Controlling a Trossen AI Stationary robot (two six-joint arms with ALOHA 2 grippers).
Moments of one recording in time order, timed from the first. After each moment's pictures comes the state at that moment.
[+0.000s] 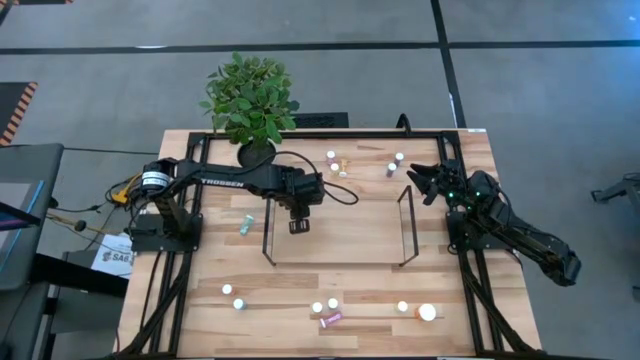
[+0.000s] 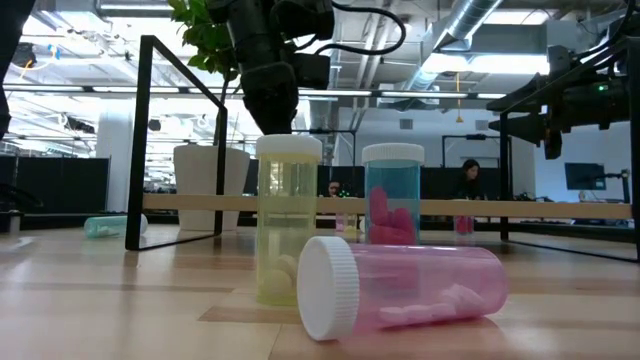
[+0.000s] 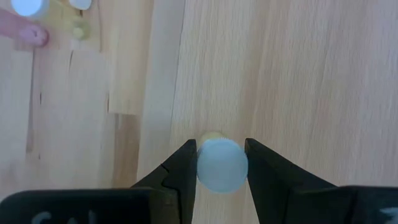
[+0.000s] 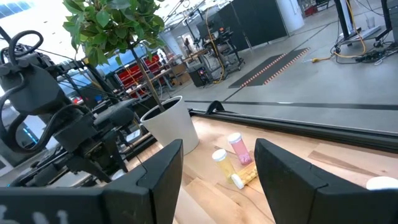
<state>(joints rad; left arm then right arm) 0.10 1.79 1.39 -0.83 -0.08 0.01 -0.66 0.01 0.00 0.04 -0.10 0.47</state>
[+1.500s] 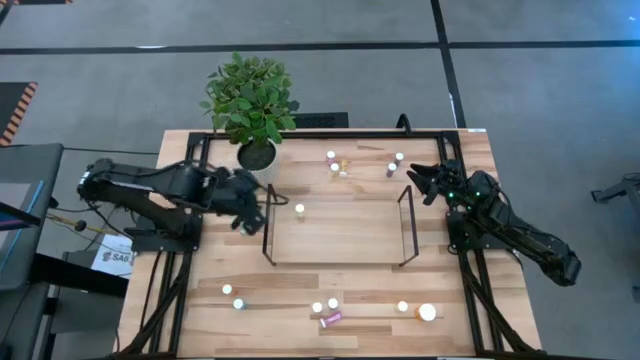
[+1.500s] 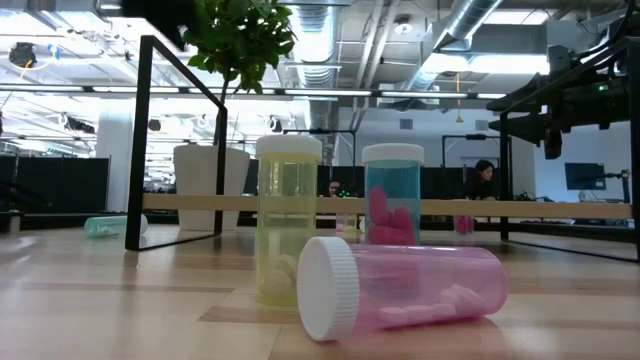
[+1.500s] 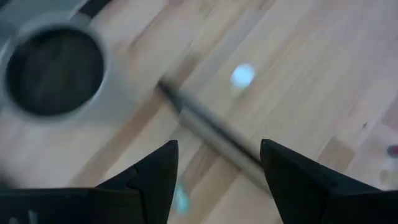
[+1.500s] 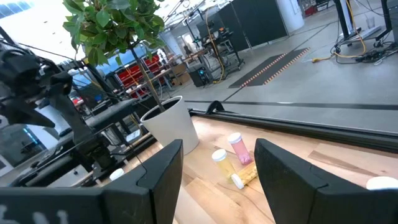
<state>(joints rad) -0.19 1.27 1.38 -1.31 -0.41 -0.83 -0.66 0.01 0.00 0.04 -0.10 0.47</state>
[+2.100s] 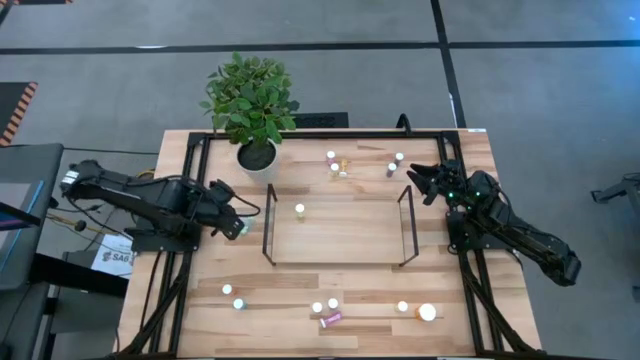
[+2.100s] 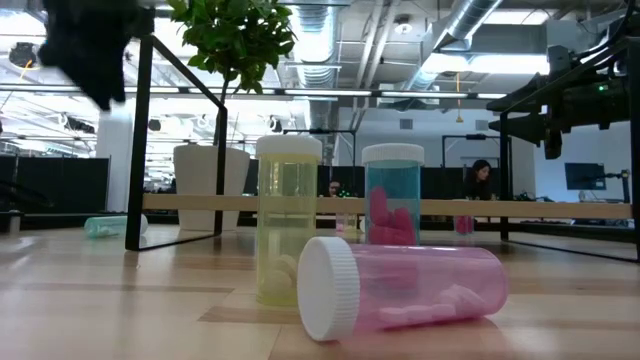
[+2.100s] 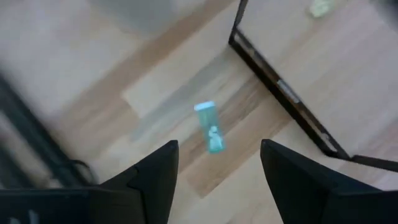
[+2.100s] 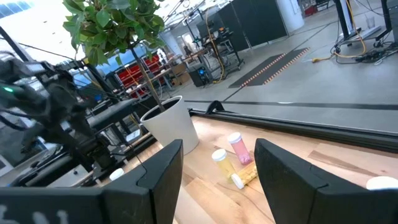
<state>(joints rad) -0.23 0.99 0.91 -1.23 -0.35 -1.09 -0.65 0.01 0.00 0.04 -0.10 0.47</state>
